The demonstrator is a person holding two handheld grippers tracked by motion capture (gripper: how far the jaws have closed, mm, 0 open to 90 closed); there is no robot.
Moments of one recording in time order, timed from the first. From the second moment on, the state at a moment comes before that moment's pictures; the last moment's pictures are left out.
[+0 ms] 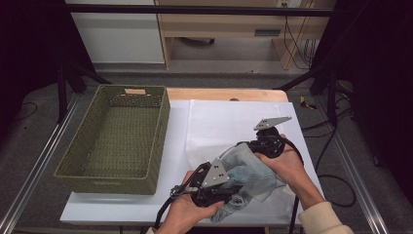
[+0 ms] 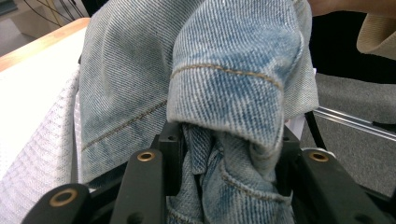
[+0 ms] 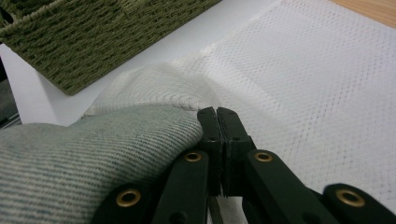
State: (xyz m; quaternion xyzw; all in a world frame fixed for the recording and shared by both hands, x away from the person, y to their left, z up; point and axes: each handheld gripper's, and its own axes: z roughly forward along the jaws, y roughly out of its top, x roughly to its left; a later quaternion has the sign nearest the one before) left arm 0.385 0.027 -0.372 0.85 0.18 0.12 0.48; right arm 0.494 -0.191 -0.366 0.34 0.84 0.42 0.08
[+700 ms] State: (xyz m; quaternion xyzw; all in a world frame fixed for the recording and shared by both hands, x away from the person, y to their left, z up) left arm 0.388 0.016 -0.384 0.86 0.18 0.10 0.47; right arm 0.493 -0.189 -0.361 0.34 0.84 0.42 0.09
